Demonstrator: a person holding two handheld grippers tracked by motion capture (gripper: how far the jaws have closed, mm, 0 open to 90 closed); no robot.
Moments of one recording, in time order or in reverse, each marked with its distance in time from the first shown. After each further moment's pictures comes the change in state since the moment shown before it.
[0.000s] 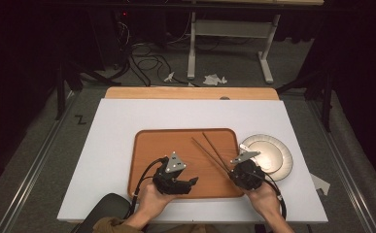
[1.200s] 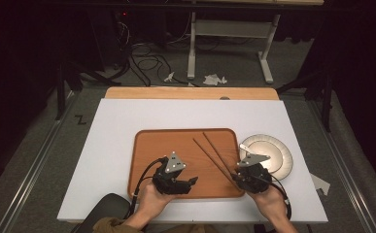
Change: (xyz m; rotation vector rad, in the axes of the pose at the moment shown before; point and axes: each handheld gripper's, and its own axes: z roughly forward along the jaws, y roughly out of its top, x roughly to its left) left arm 0.000 0.000 -0.001 0.000 0.008 0.002; right arm -0.005 -0.014 -0.023 -0.111 -0.011 -0.018
